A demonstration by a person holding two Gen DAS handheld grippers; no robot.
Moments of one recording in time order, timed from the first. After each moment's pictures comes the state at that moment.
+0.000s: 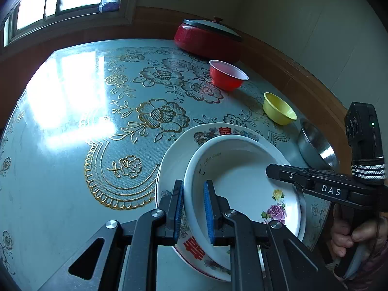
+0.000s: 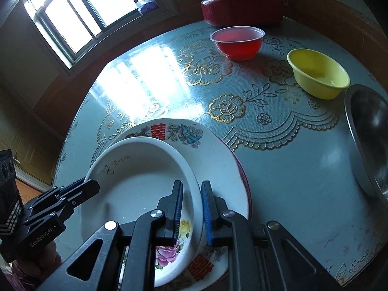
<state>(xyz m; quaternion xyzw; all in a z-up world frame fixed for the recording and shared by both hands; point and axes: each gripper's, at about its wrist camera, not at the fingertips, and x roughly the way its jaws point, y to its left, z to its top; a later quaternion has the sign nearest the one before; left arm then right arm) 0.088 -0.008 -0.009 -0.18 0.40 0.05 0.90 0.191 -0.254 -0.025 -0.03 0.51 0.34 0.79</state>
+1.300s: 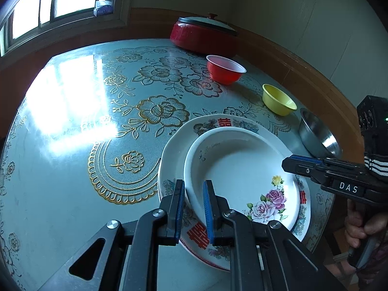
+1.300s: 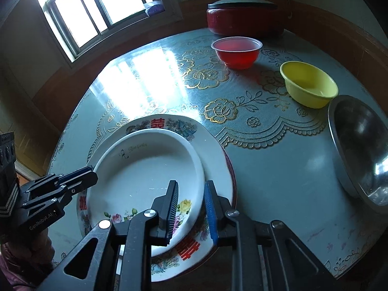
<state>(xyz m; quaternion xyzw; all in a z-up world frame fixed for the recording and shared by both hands) 0.082 -0.012 -0.012 -0.16 0.41 0.05 0.90 0.178 -0.269 -0.016 -0.06 0.48 0.35 0.80</state>
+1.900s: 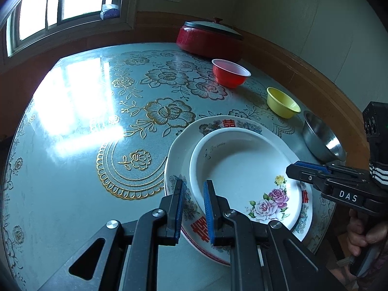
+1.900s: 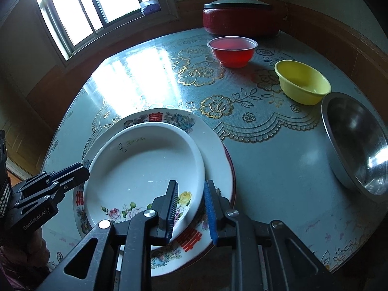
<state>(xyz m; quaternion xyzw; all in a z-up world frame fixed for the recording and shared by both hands) 0.071 -0.015 -0.009 -0.15 0.40 0.07 0.90 0.164 -0.269 -0.015 -0.07 0.48 0.33 0.81</state>
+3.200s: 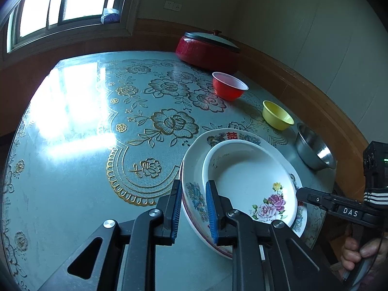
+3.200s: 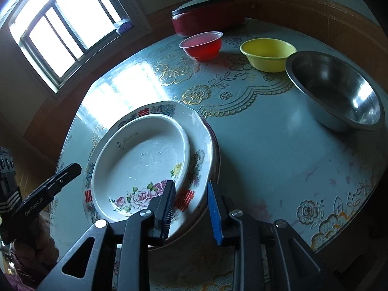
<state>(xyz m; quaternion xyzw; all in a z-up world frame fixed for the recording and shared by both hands) 0.054 0.004 0.003 -0.17 0.36 0.06 0.92 0.141 -0.307 -0.022 0.03 0.49 0.29 0.82</state>
